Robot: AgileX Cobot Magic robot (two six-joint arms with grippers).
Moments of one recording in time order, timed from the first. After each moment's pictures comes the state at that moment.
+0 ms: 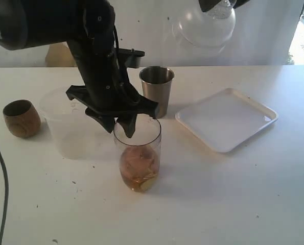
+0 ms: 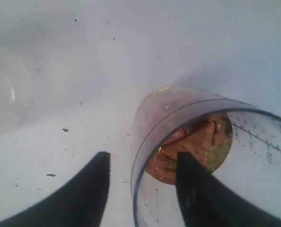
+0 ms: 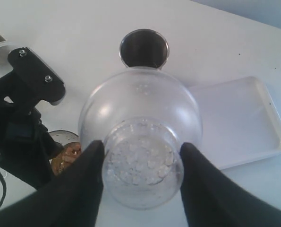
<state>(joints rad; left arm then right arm) -0.68 1.92 -1.64 -0.04 1.18 -0.24 0.41 1.49 -1.79 -0.07 1.23 0.15</state>
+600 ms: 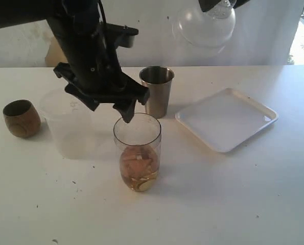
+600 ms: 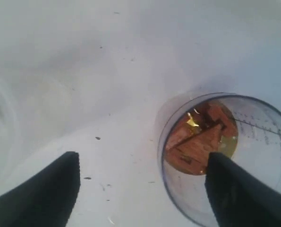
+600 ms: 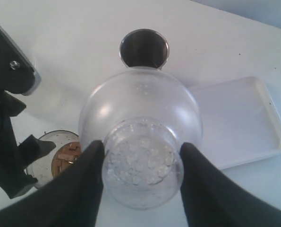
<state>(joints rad) -0.68 1.83 -1.64 0.04 1.18 -0.18 0.41 1.49 -1.79 -0.07 1.23 0.15</state>
